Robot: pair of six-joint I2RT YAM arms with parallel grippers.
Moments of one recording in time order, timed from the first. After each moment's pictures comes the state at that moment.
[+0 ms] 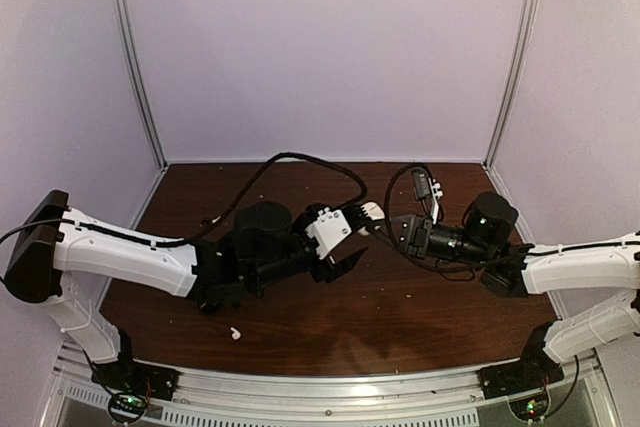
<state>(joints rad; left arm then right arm) -1.22 1.59 0.95 0.45 -0.29 0.41 0.80 1.21 0.52 0.75 -0.46 0.79</state>
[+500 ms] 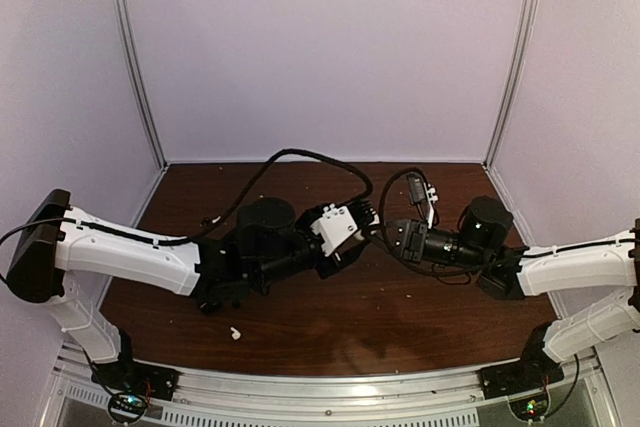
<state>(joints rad) -1.23 1.60 1.00 0.47 -0.28 0.43 0.82 1.25 0.51 0.78 -0.44 0.80</state>
